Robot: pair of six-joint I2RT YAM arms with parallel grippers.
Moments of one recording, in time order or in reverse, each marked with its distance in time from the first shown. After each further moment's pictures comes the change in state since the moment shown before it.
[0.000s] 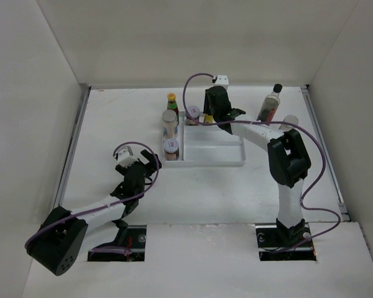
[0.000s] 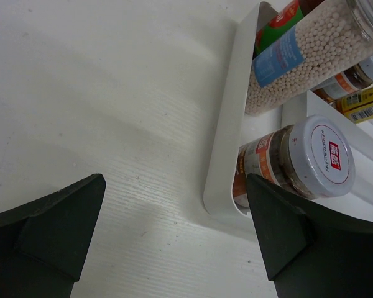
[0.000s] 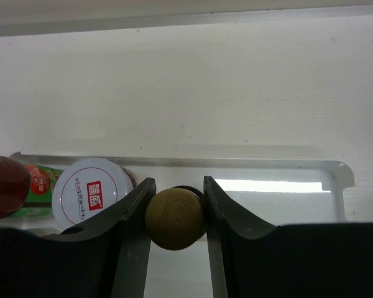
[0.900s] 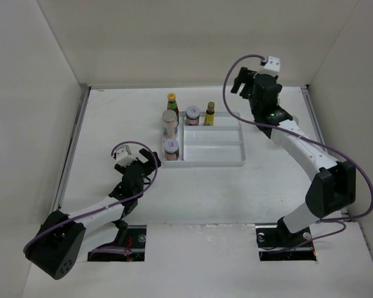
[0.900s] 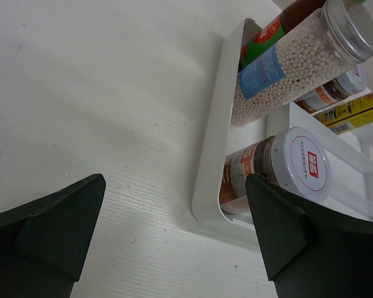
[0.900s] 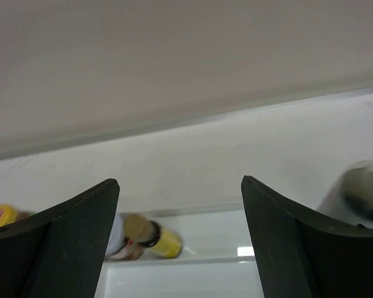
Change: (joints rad) left arm 0.016 -0.036 0.000 0.013 0.018 0.000; right arm -0.119 -0.426 -0.202 0.072 -0.032 -0.006
